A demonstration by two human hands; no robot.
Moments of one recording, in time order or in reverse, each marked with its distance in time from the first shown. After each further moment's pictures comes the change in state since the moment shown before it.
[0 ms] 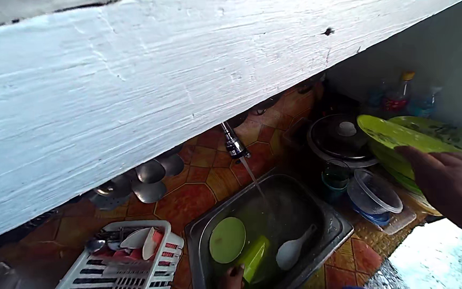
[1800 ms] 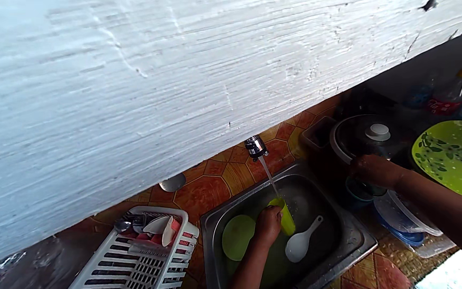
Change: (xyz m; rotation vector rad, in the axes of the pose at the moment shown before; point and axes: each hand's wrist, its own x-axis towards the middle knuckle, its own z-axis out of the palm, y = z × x) left_hand 0.004 0.176 0.013 0.537 -0.075 0.719; right_hand 0.103 -0.004 0.176 0.180 -0.889 -0.276
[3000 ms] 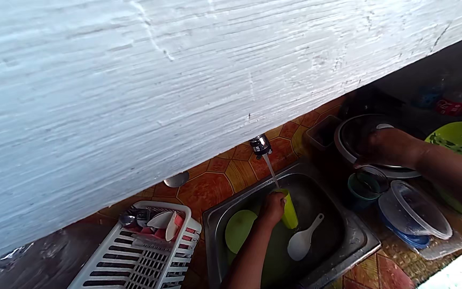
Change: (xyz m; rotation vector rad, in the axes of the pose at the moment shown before) left_hand 0.035 0.007 -0.017 -0.009 -0.038 0.027; right_hand -0.016 -0.006 -0.076 0.001 0.146 -0.008
